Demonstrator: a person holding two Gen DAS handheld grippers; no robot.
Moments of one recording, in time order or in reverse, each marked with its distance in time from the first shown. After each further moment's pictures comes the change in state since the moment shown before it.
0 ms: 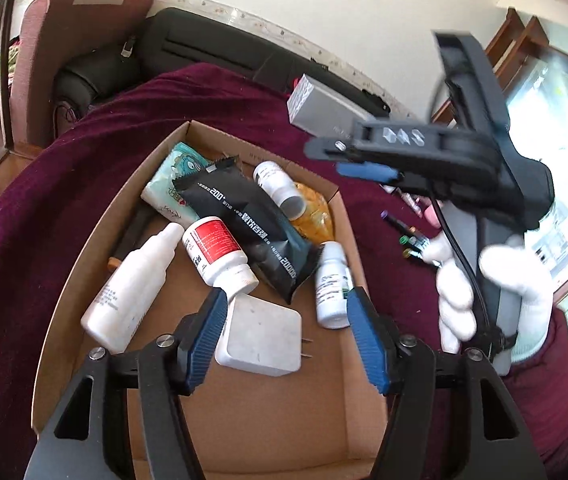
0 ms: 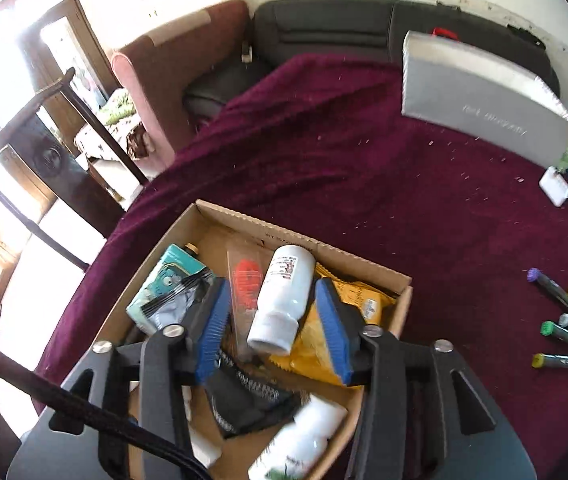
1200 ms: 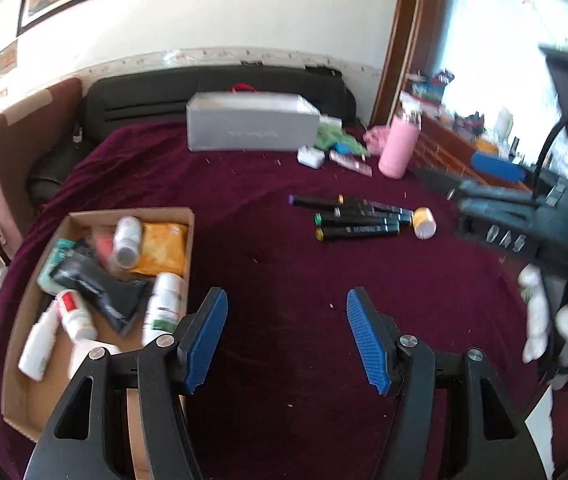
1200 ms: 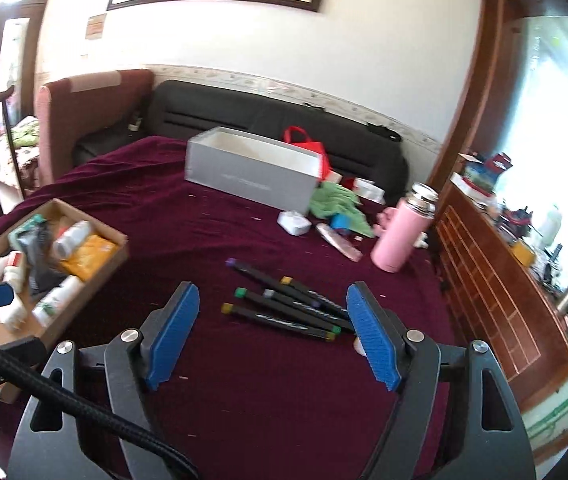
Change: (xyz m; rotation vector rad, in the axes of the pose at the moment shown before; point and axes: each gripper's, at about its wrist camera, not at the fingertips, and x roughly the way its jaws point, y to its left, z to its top) left arm 0.057 -0.209 -0.009 0.394 0.040 0.156; right arm -0.196 -0.128 -0.111 -0.106 -0.329 -0.536
